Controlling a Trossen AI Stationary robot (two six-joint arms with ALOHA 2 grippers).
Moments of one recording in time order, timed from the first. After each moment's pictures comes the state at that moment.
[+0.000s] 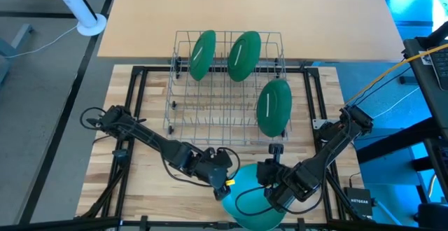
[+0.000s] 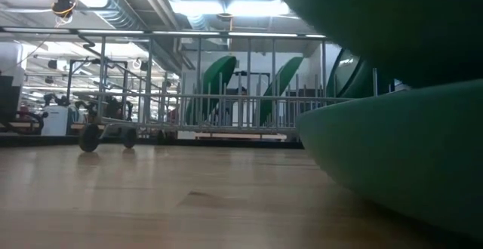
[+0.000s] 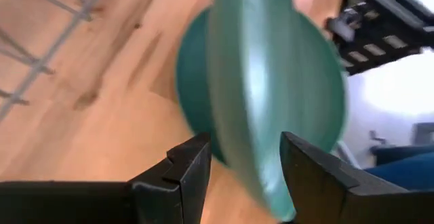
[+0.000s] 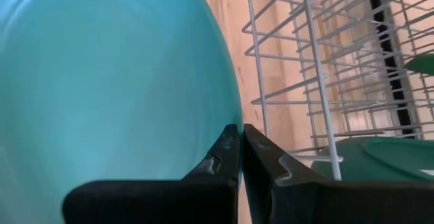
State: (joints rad) left arm -0.46 1.93 1.76 -0.72 -0.26 -0.87; right arm 0.76 1.75 1.54 -1.21 0.67 0.70
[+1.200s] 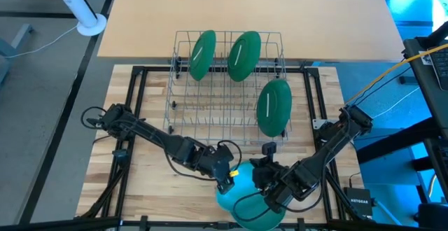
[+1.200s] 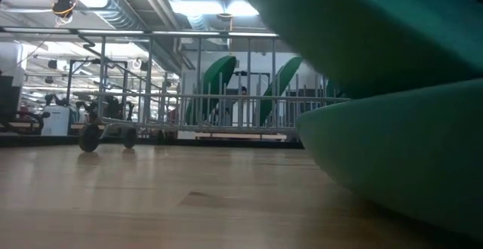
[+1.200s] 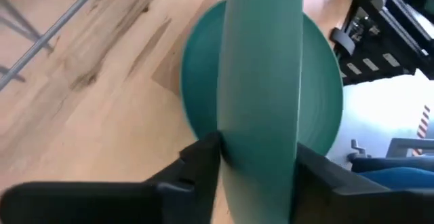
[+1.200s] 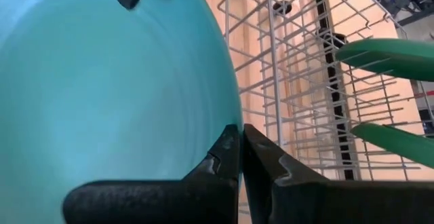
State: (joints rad) left arm -0.42 1.93 1.76 -0.73 -0.19 -0.98; right arm 0.75 1.75 1.55 -1.09 0.82 0.42
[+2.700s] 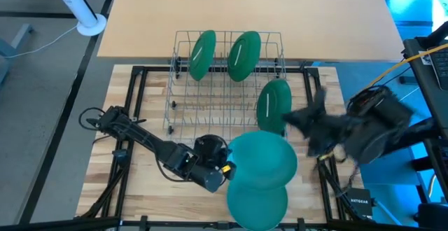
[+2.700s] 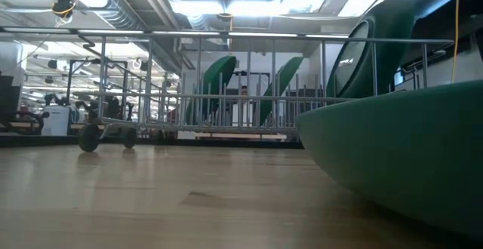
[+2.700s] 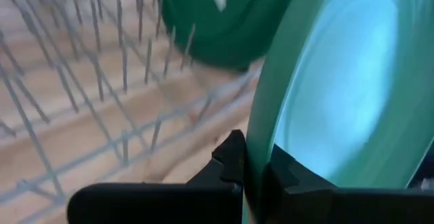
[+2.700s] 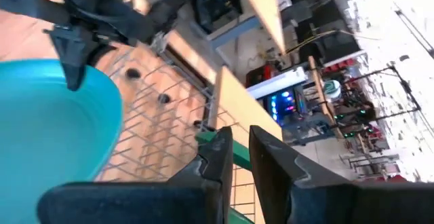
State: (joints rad) left arm -0.49 1.92 1.83 -0.82 -0.86 -1.26; right arm 0.77 1.56 2.30 -1.47 0.99 -0.35
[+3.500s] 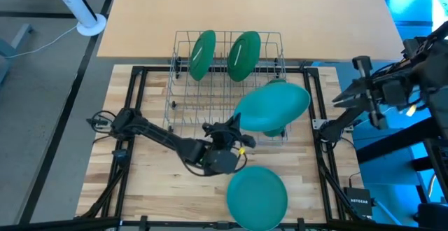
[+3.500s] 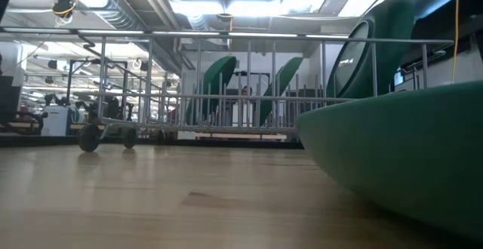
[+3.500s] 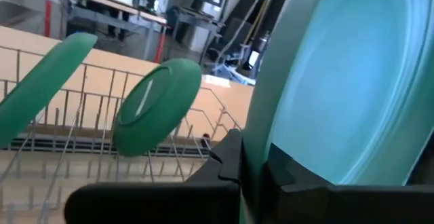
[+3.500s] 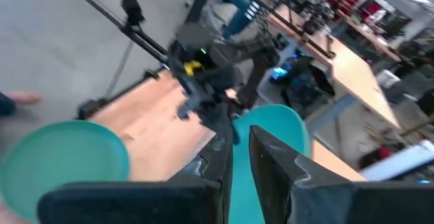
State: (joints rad) left arm -0.39 2.05 1.84 -0.04 -1.57 -0.66; right arm 0.85 1.17 2.30 -1.50 0.54 -0.32
